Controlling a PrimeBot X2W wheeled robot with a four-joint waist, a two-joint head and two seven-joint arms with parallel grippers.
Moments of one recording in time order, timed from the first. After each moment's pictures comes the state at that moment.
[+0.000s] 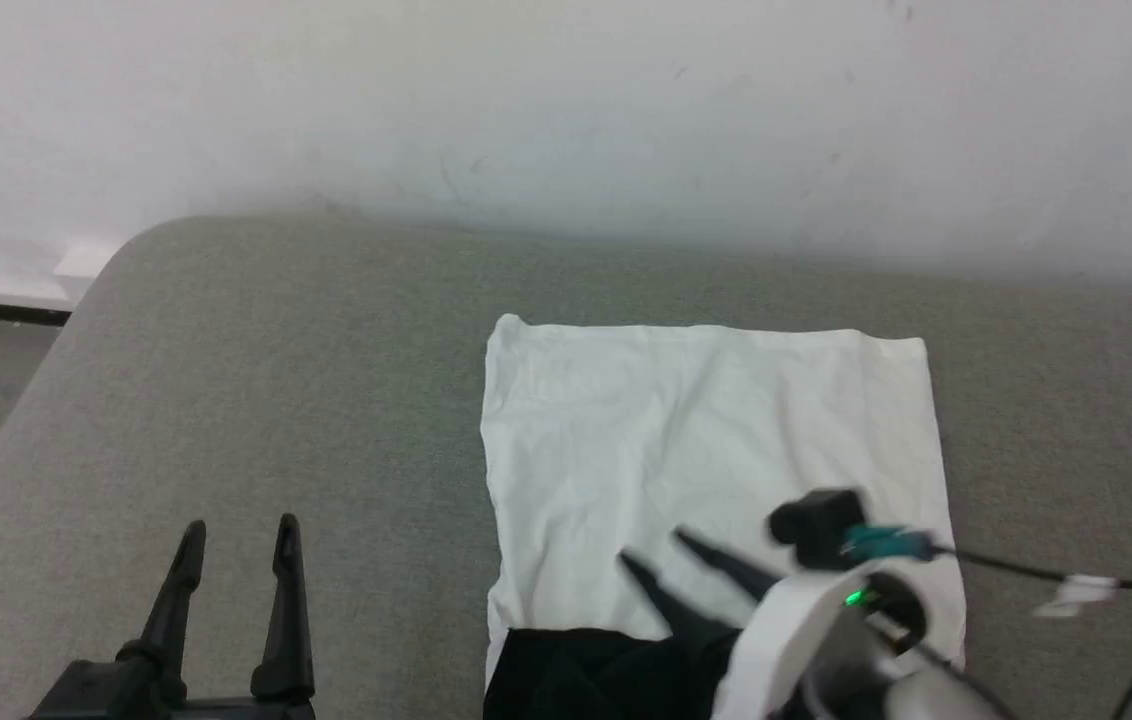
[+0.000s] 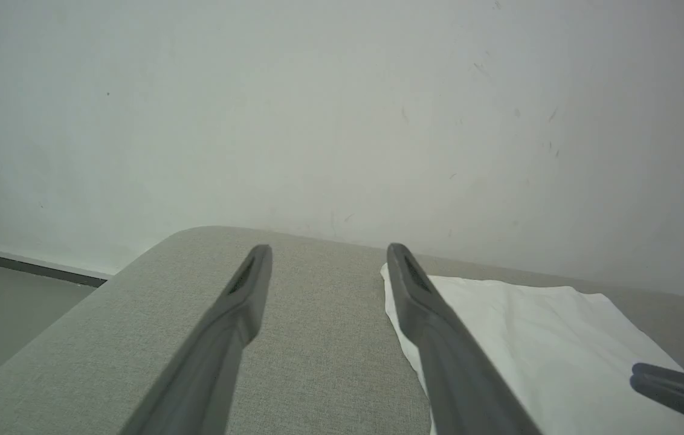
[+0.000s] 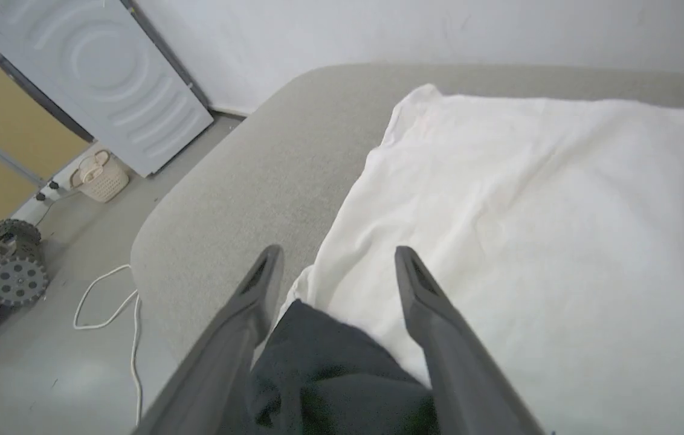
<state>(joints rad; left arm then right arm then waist) 0.24 0.51 -0.33 -0.45 -0.48 0.47 -0.15 -0.07 -0.05 0.44 0.10 0.51 0.13 0.31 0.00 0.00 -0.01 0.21</state>
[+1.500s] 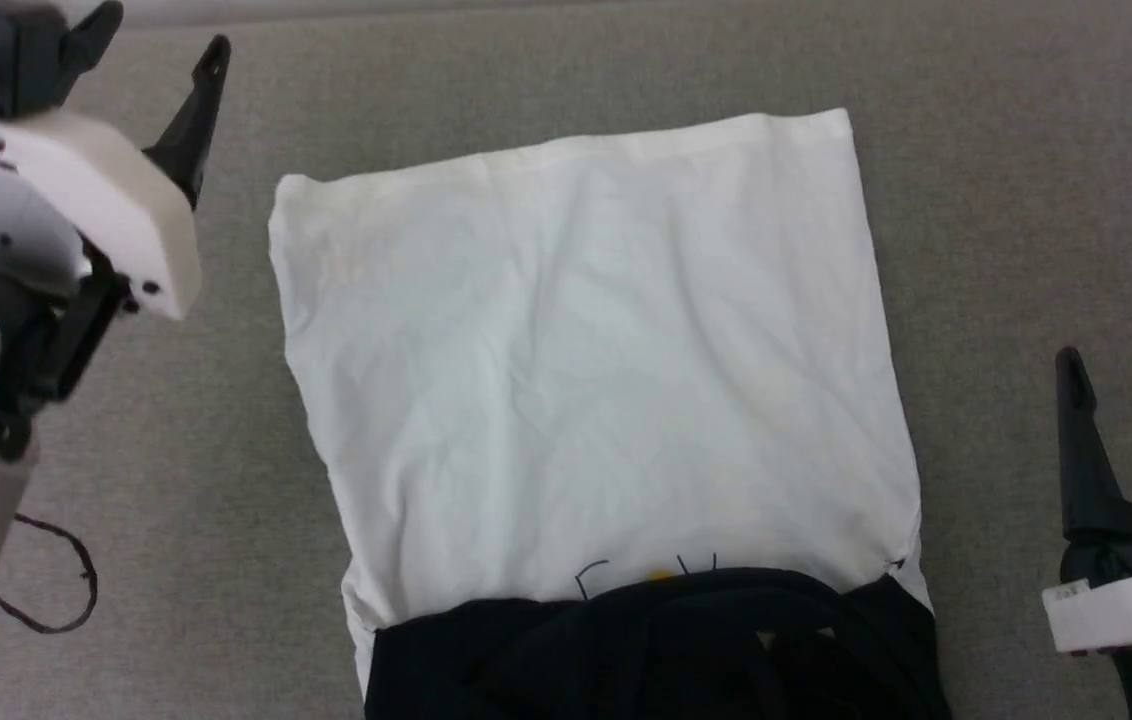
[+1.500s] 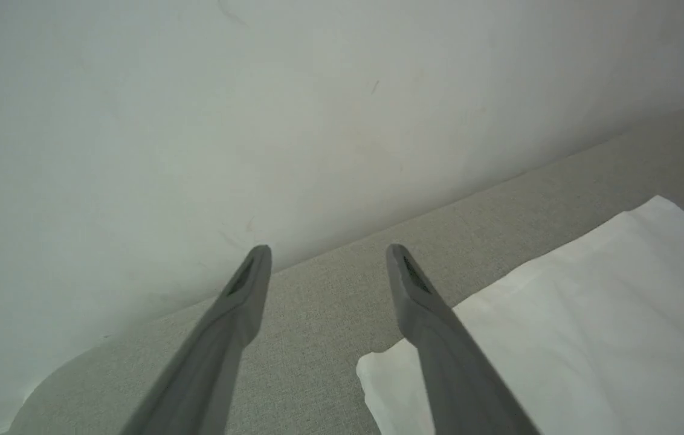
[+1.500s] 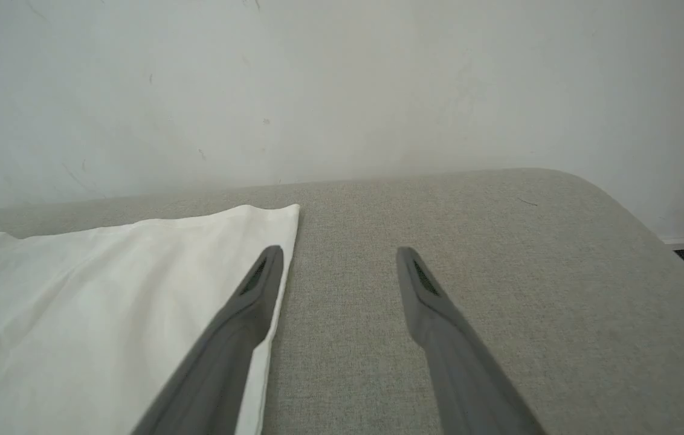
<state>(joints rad) -0.71 0.70 -0.39 -0.12 -0.54 0.13 0.41 0.08 -0.05 -0.16 -0.40 0.22 0.13 0.08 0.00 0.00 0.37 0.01</state>
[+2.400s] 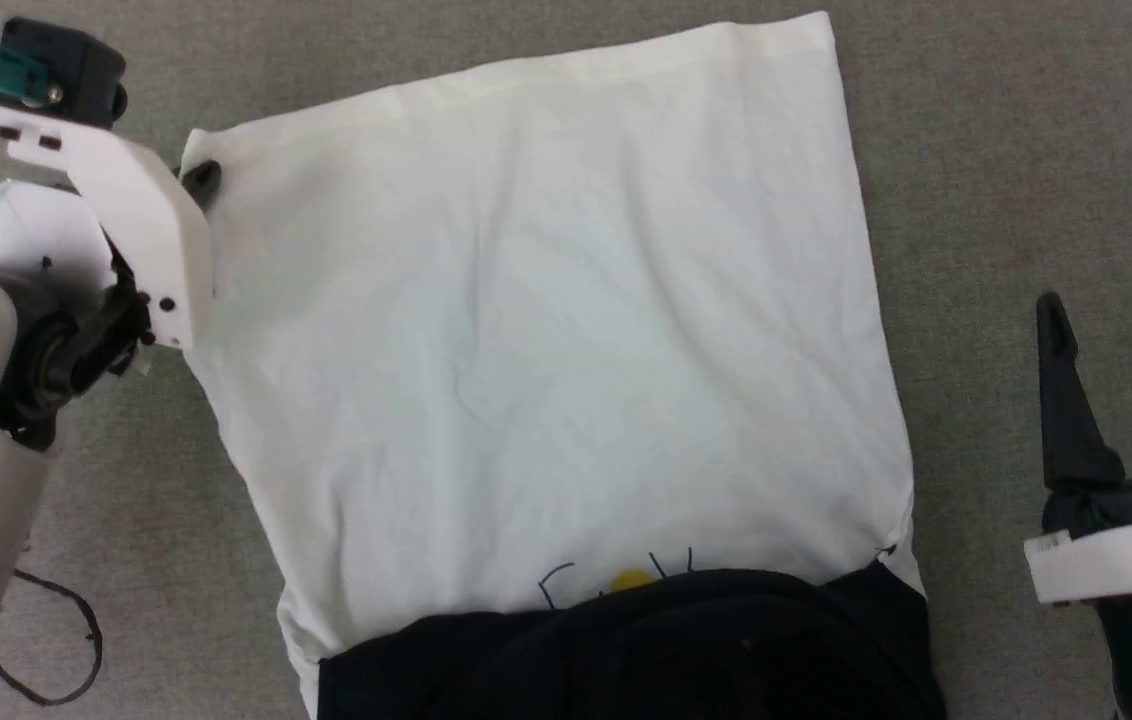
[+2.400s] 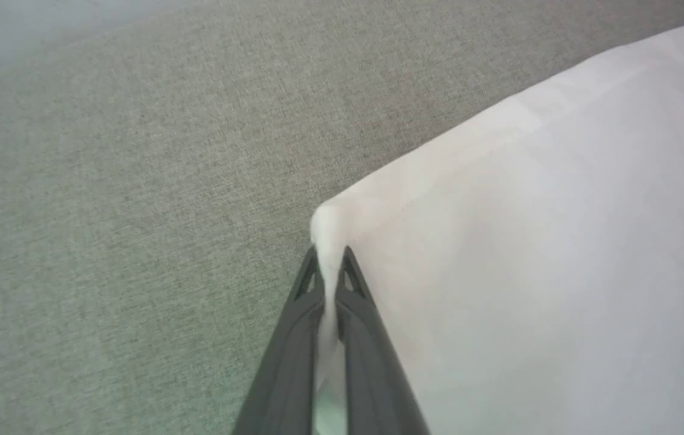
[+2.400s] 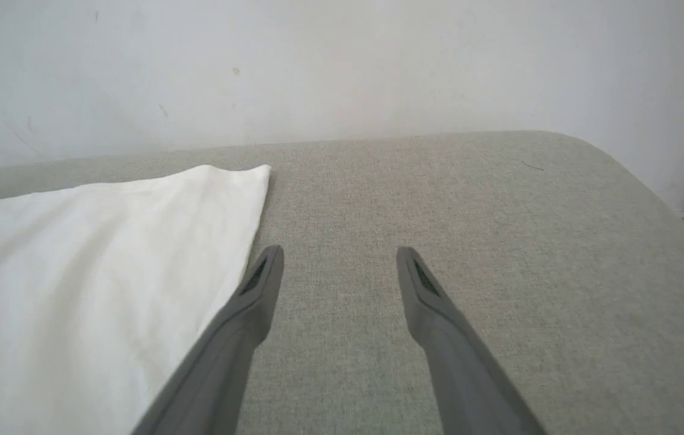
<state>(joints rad) -0.76 0.68 -0.45 0.08 -0.71 0.08 0.70 -0.01 -0.05 -0.13 -0.38 0.19 0.13 0.08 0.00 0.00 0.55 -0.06</state>
